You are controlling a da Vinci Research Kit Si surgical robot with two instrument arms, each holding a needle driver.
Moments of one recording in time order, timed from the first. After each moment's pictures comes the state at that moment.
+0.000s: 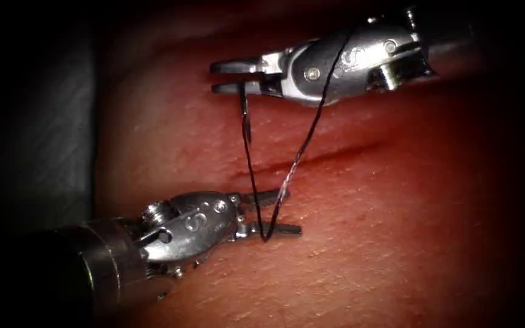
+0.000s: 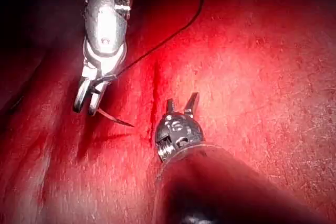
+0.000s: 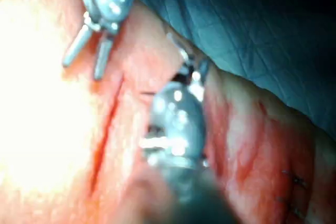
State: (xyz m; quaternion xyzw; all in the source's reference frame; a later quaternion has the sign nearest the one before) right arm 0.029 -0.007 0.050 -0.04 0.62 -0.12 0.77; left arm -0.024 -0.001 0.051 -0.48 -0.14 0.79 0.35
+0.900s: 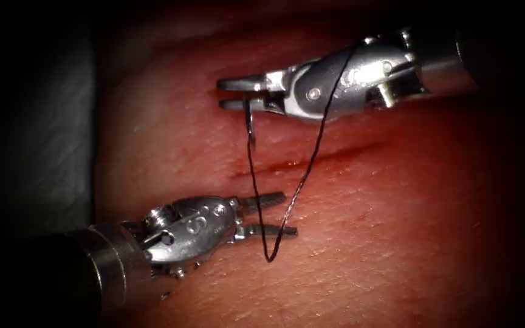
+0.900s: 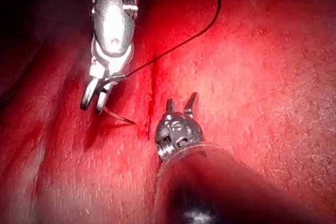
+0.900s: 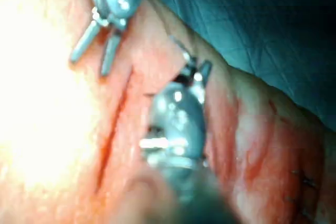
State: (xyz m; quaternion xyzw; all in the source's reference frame) right arm 0.029 -0.008 0.052 -0.05 0.61 -0.12 0.78; left arm -0.024 -0.002 0.053 -0.48 -0.14 0.79 0.36
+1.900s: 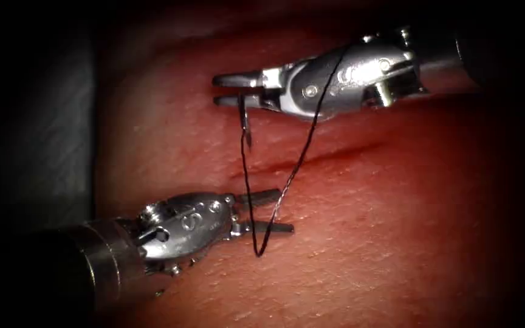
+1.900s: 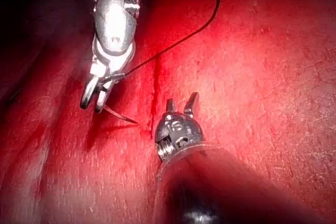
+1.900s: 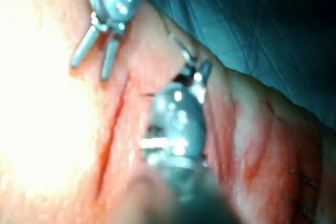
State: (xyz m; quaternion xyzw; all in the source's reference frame) right arm 0.029 -0.008 0.051 -0.05 0.61 -0.11 0.78; left arm -0.023 -0.002 0.052 -0.48 -0.15 0.79 0.36
